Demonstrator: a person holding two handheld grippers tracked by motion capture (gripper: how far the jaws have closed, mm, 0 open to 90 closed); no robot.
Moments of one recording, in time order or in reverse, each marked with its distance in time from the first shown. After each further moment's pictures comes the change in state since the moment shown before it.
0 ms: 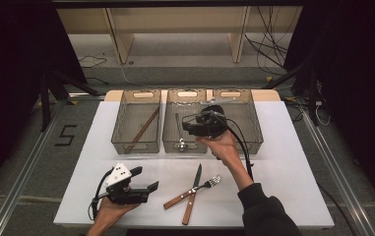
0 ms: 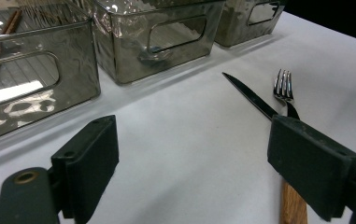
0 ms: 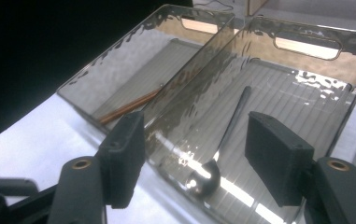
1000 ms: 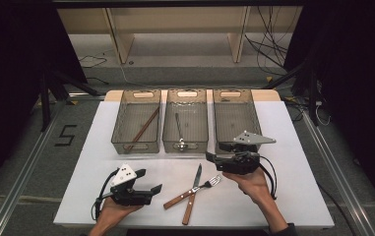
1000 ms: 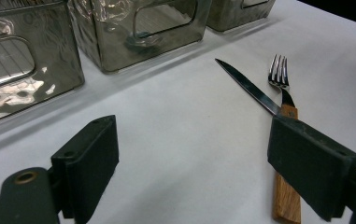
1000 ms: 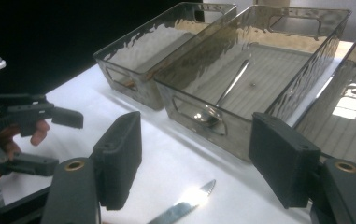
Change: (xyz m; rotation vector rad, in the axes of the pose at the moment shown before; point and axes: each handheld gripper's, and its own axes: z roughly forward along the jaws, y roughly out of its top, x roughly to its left) left arm -0.006 -0.001 0.007 0.056 -0.020 0.009; right arm -0.004 -0.090 -0.080 -0.115 0.053 -0.038
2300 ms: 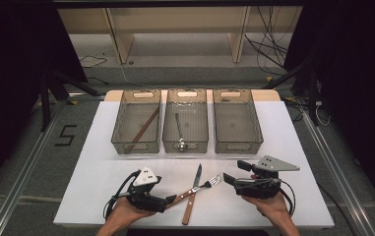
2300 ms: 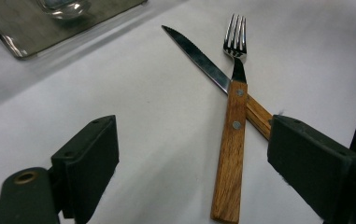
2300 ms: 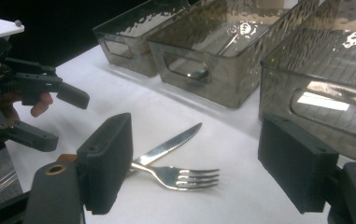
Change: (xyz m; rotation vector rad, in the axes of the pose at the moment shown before) left arm -0.036 0.017 0.024 0.198 -0.090 0.072; right arm -0.012 -0.061 -0.044 -0.028 -0.005 -0.001
